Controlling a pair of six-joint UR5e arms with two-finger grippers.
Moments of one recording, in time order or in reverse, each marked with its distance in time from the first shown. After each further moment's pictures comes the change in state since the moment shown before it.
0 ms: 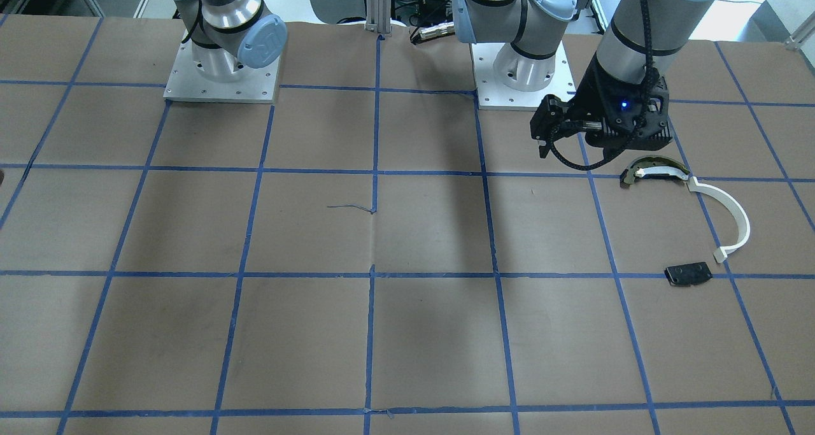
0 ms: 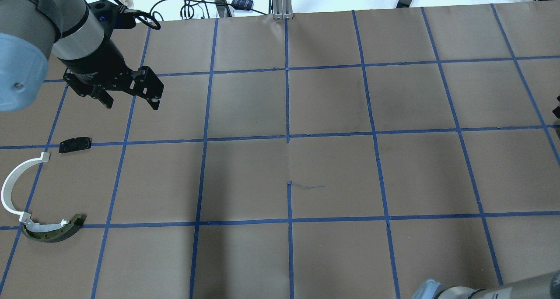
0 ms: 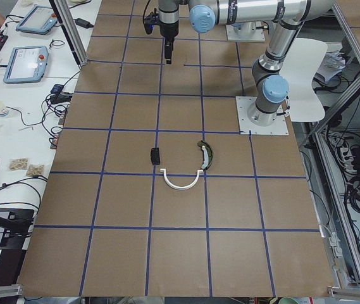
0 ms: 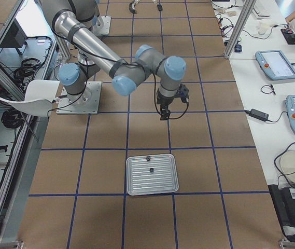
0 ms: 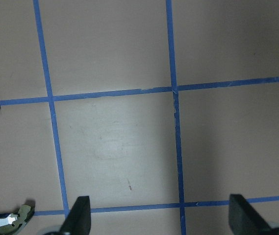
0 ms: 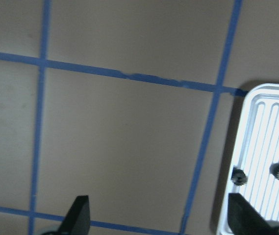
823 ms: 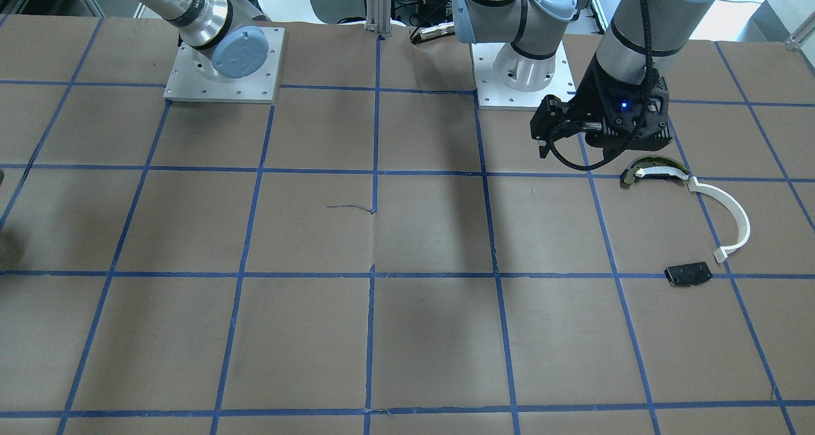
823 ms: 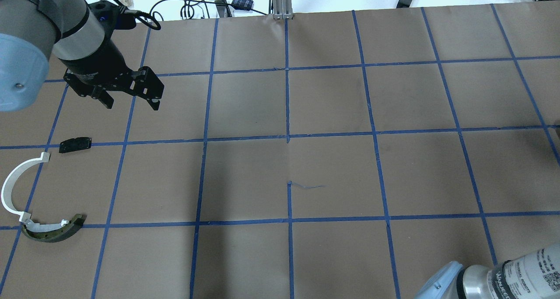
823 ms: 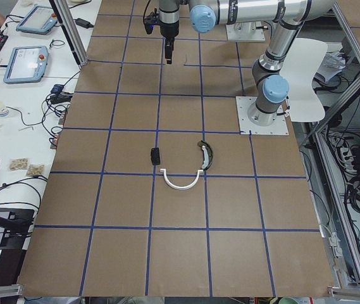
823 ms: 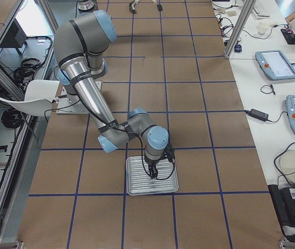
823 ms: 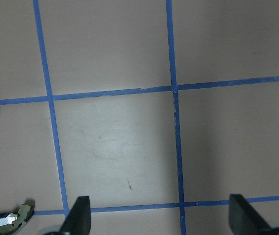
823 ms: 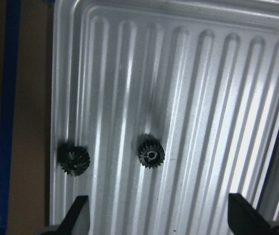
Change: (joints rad) left arm 0.000 0.000 -0.001 0.000 0.000 0.000; right arm -0.229 0.258 -0.004 -0.336 -0.065 -0.274
